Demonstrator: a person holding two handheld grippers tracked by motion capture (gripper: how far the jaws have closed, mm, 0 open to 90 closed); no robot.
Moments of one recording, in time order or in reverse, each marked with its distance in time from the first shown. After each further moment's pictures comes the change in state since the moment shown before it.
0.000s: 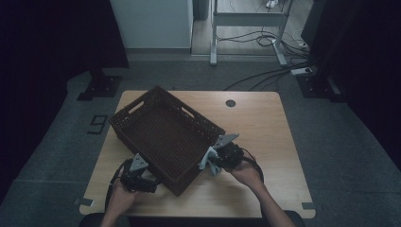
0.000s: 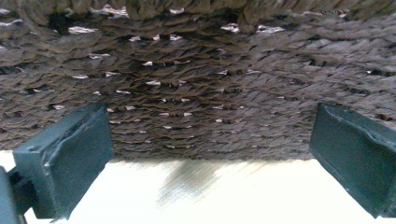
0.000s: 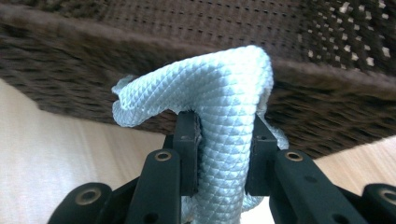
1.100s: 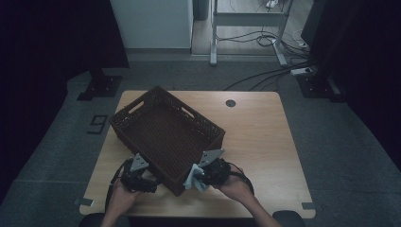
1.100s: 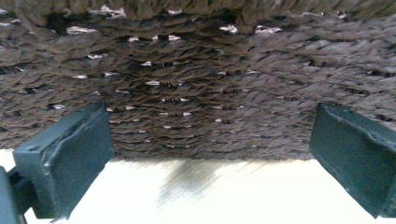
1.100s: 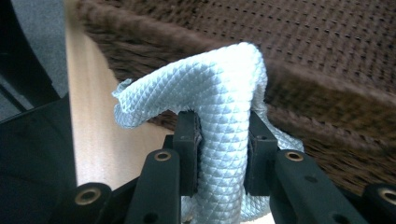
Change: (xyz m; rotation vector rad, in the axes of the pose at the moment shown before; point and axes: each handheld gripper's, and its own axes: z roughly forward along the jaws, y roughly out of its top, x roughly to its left) left arm -0.001 0.001 0.000 0.006 0.004 -0.001; right arm 0.062 0.011 0.006 -0.017 0.126 -0.102
